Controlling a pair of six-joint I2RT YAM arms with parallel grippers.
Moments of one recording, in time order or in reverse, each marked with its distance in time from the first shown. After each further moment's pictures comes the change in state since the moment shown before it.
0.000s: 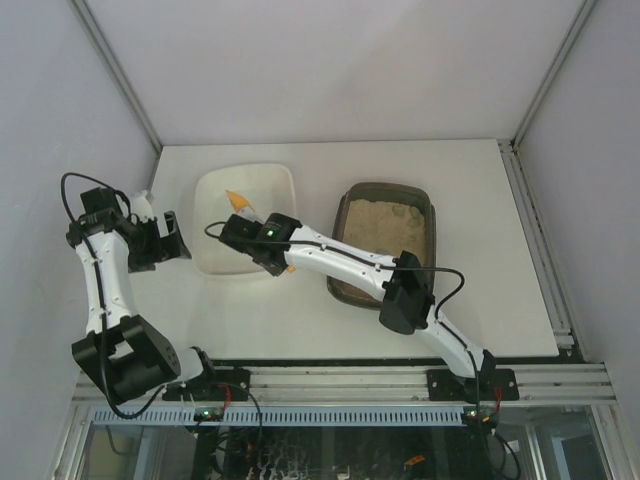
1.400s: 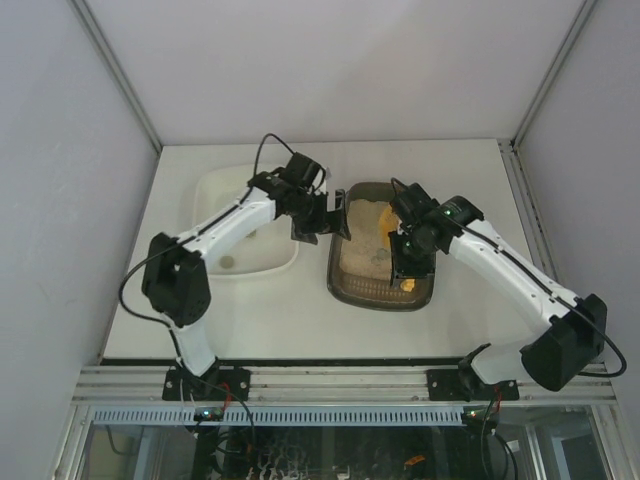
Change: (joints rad) left arm -1.044 0.484 0.344 0.298 -0.039 -0.712; right arm -0.534 -0.976 -1.048 -0.018 -0.550 0.282
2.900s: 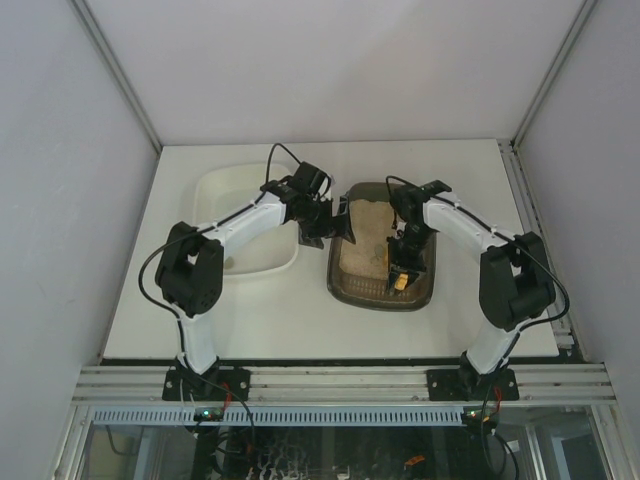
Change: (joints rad) left arm -0.014 0.148 -0.049 0.161 0.037 -0.041; right arm -0.181 0.374 0.013 -0.082 -0.282 -0.047
